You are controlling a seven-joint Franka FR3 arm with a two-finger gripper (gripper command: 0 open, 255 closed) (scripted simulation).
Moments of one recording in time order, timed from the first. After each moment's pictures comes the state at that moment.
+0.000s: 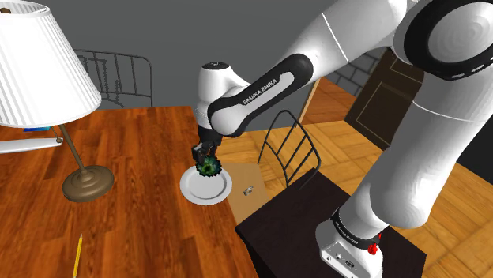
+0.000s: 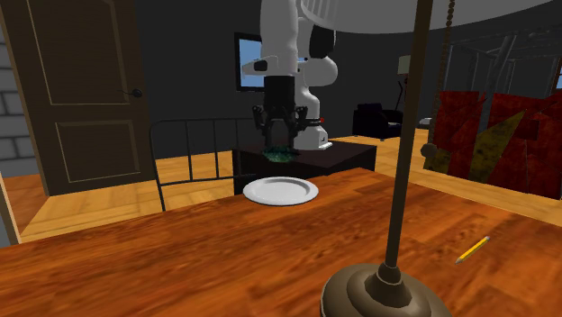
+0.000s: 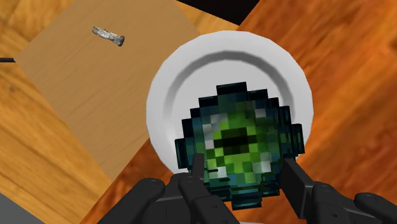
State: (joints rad) arm 0.20 0.17 0.24 -2.30 -0.06 2.47 0.17
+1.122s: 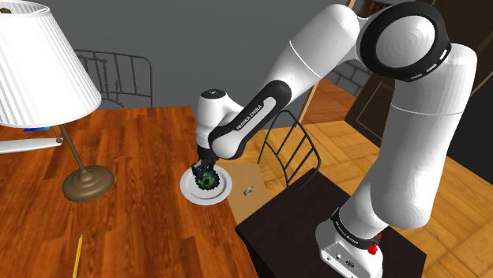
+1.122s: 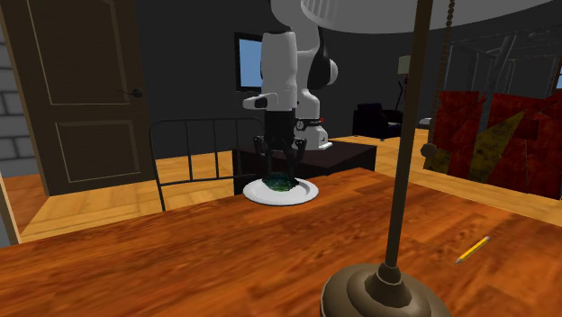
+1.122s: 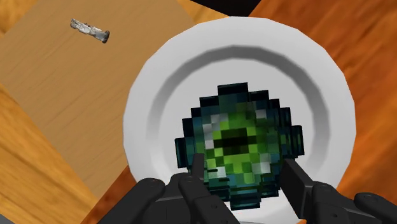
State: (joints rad) arm 0.23 0.35 0.21 -2.31 -0.15 2.65 0.23
